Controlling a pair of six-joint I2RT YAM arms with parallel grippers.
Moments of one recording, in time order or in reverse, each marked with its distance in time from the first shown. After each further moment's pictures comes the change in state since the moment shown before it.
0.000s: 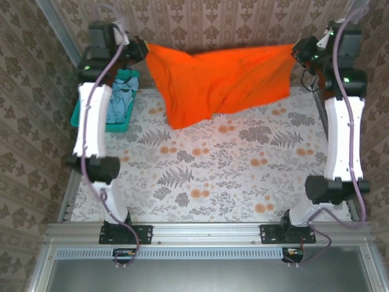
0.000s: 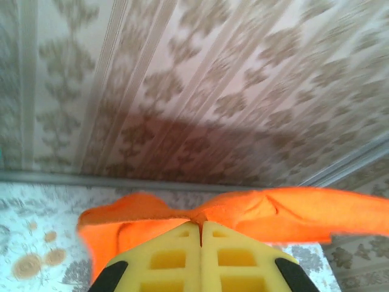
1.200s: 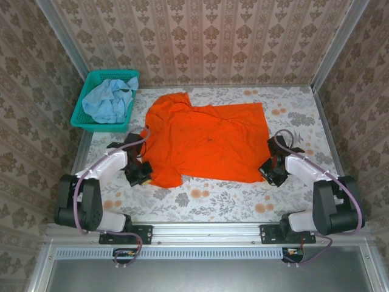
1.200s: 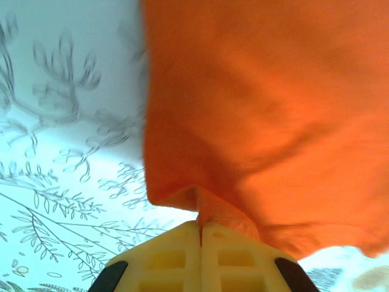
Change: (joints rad) left arm -0.038 -0.370 -1.524 -0.058 -0.122 -0.218; right arm 0.206 -0.187 -1.433 0.126 0.131 0.357
